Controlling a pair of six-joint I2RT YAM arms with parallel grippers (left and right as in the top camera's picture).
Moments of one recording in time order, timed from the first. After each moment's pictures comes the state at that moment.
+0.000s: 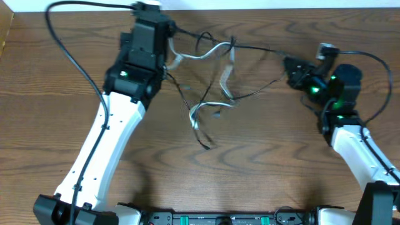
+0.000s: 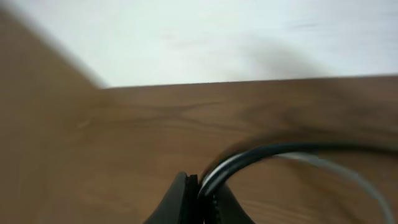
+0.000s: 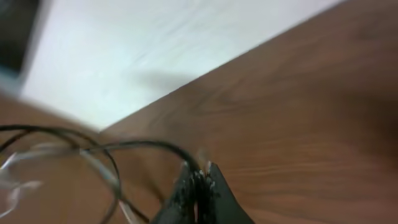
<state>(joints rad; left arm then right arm) -0.29 1.52 1.50 -0.58 -0.63 -0.02 -0.05 1.45 0.74 0.39 -0.46 0.67</state>
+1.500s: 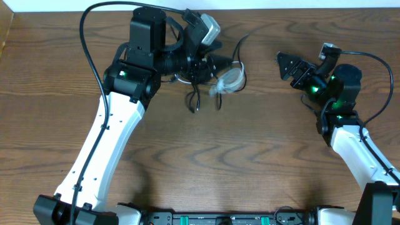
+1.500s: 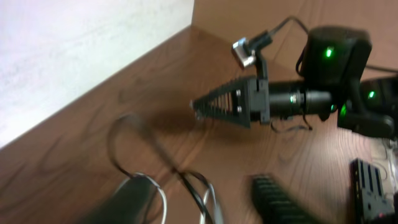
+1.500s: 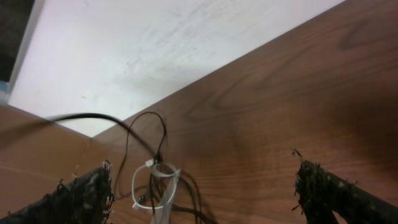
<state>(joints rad) -0.31 1.52 1.50 -0.52 0.81 0.21 -0.01 1.45 0.74 0.40 -0.45 0.65</state>
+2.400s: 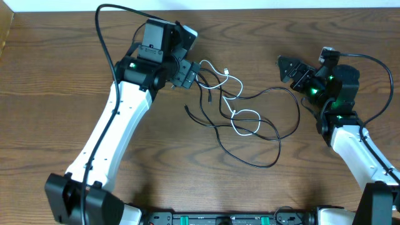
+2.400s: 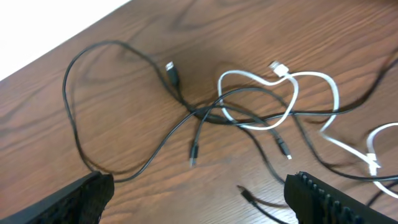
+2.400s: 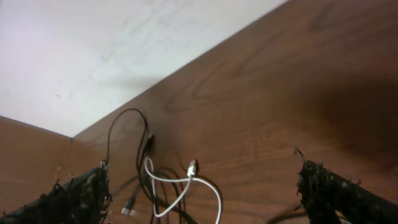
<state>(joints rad) -0.31 1.62 1.50 -0.77 0.00 0.25 -0.01 1.45 0.74 0.32 -0.41 0.64</state>
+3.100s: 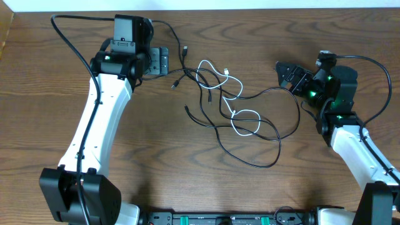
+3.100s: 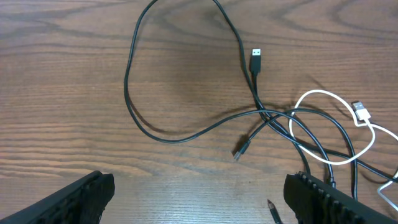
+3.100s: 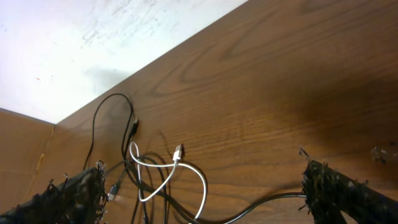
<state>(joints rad) -0.14 1.65 1.50 -0.78 -0.06 -0.07 -0.01 1.45 0.74 0.25 -0.40 0.58</state>
